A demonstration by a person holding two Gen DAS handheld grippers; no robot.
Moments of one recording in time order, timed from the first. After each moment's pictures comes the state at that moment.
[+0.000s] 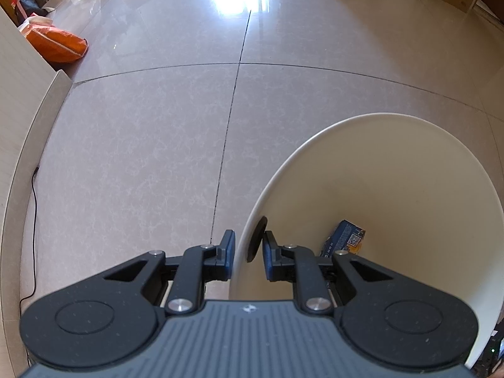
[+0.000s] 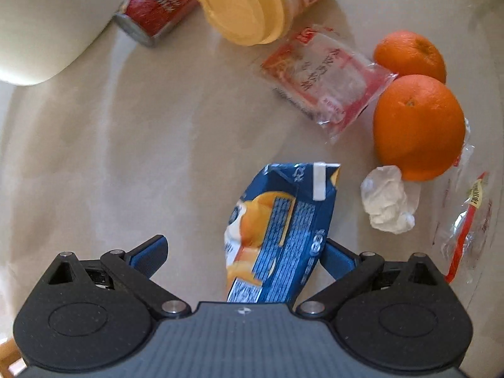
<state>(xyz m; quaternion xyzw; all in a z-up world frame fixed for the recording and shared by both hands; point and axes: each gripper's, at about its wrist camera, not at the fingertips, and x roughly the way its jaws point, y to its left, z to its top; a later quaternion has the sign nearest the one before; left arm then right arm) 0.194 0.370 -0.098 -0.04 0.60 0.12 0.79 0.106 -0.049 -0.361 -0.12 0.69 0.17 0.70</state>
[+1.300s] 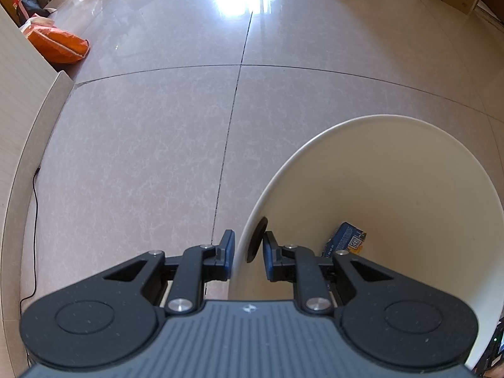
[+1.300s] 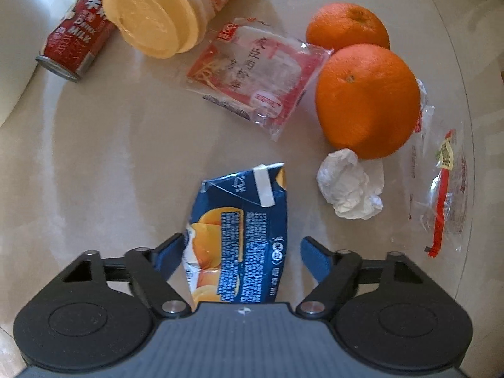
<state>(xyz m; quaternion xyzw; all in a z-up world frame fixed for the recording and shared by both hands) 0.193 0.369 -0.097 -0.04 0.60 0.12 0.79 0.137 -0.064 -0.387 -0.08 0.69 0.07 0.71</state>
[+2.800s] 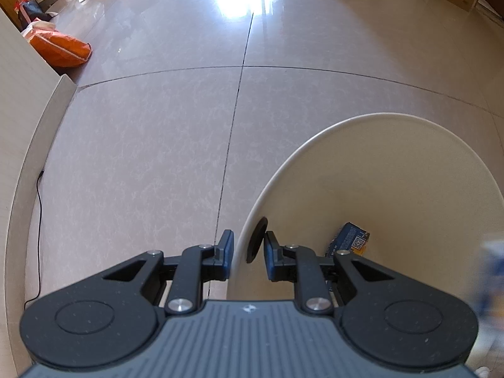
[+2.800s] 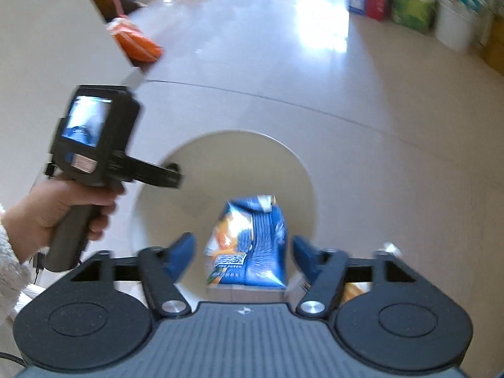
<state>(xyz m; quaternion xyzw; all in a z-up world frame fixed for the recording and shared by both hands) 0.193 0.362 -0.096 -0.03 0.60 0.13 0.79 0.206 0.134 -0.018 -0.06 0.52 0.31 0.79</state>
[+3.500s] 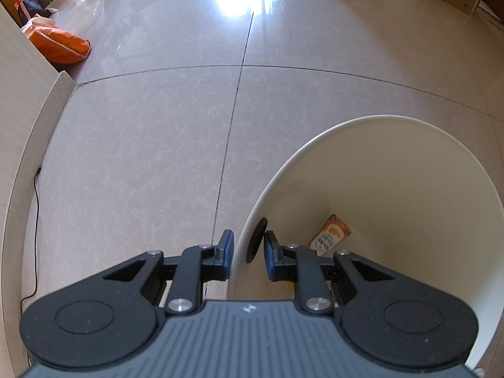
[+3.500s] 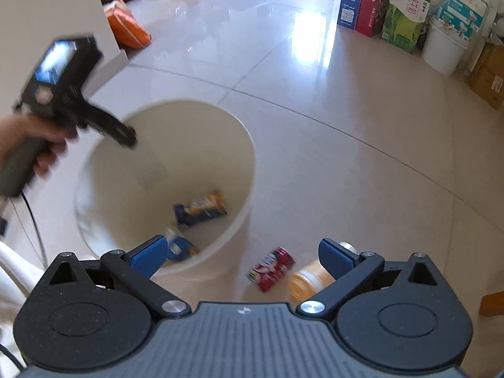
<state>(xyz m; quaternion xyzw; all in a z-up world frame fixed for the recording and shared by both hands) 0.192 0.366 -0.098 -0.04 0.60 0.13 0.79 0.185 0.061 -0.048 -0.14 0.49 0.29 0.81</state>
